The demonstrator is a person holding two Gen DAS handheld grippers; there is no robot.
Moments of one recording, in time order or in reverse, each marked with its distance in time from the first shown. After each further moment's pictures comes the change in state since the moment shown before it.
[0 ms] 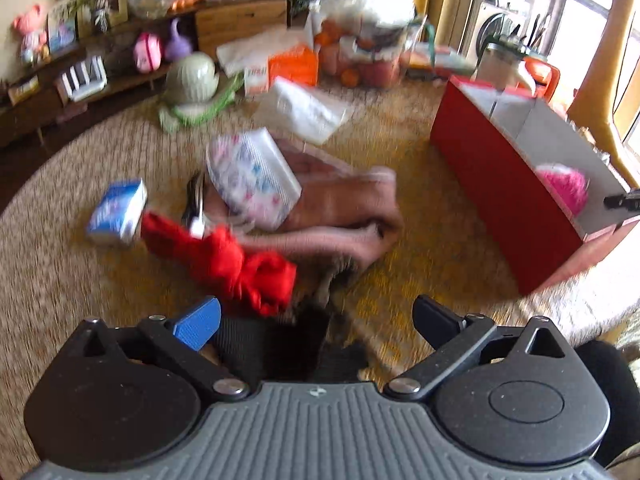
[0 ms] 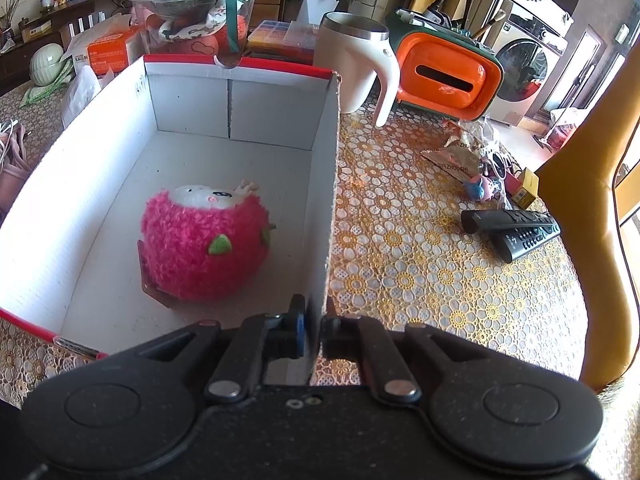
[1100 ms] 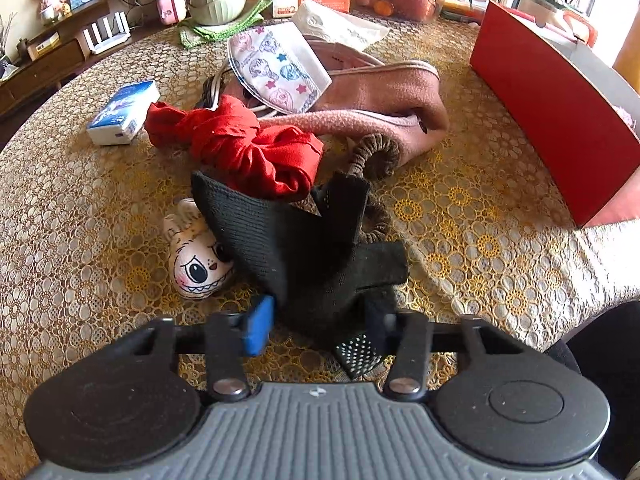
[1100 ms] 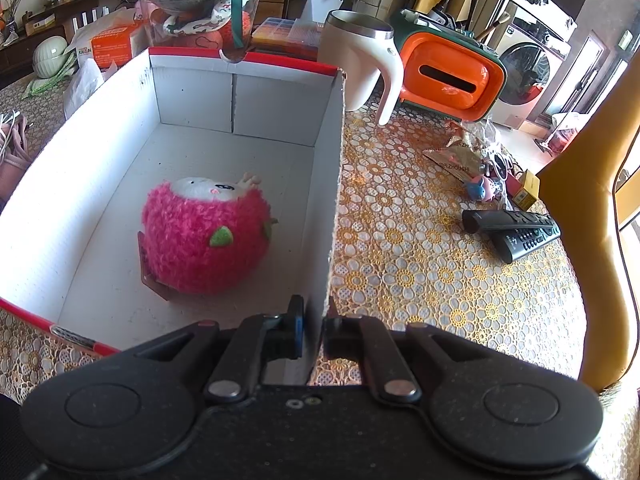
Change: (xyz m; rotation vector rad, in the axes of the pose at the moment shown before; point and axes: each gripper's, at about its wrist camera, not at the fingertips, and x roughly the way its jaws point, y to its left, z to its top) left arm 0.043 0.003 -0.059 -0.053 0.092 0.067; right arm 0.001 0.003 -0.003 -0.017 0.000 -0.006
